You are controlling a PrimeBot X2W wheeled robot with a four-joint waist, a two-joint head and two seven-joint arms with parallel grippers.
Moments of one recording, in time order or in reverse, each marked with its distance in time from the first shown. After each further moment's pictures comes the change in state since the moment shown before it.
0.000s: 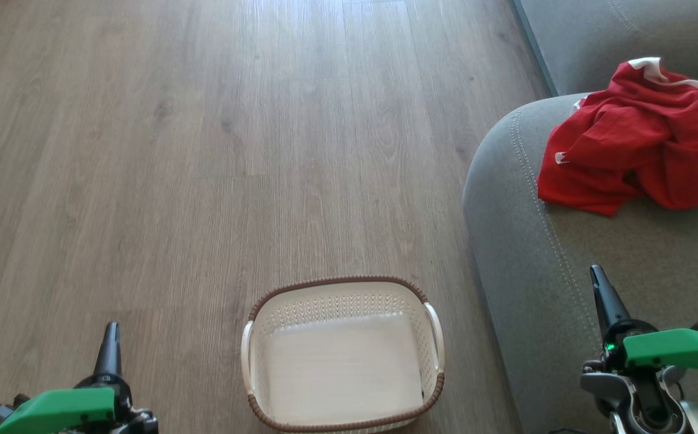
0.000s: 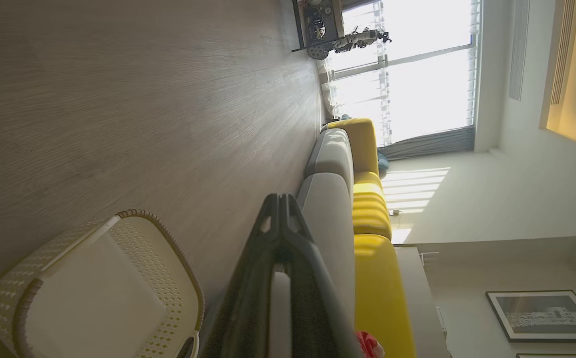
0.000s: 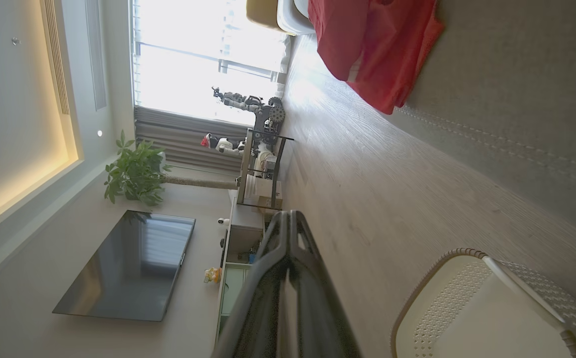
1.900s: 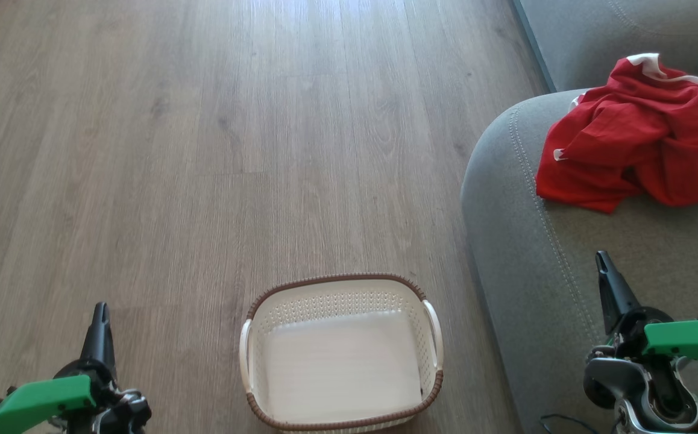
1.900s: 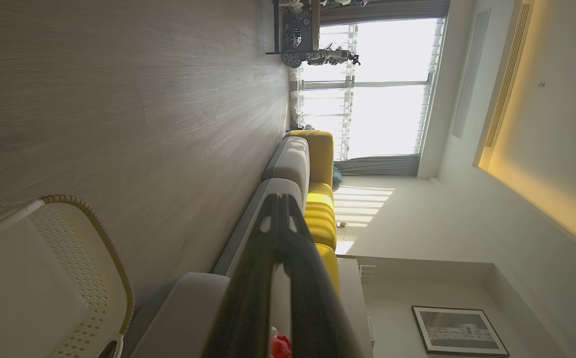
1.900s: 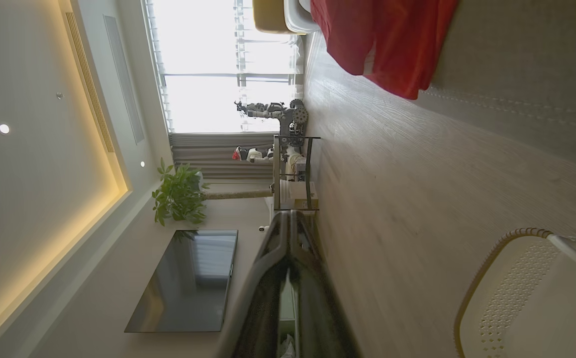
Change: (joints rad) left arm -0.035 -0.029 0.063 -0.018 -0.166 -0.043 0.052; right arm -0.022 -0.031 0.021 -0.012 0.247 0.000 0.024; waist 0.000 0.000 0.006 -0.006
